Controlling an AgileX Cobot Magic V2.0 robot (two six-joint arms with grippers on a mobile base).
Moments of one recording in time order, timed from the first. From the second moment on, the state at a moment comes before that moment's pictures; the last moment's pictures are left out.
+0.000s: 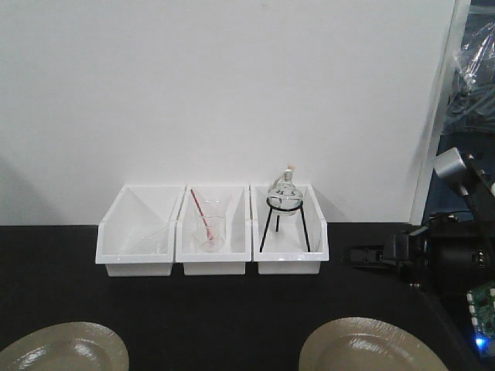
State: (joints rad) left arm 0.53 1.91 -1.01 -0.95 1.02 0.81; right arm 0.02 1.33 -1.05 1.24 0.89 -0.86
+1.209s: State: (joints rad) left arm 0.14 1.92 -1.11 -1.47 0.98 0.87; right arm 0.02 1.33 -1.05 1.26 0.85 -0.86
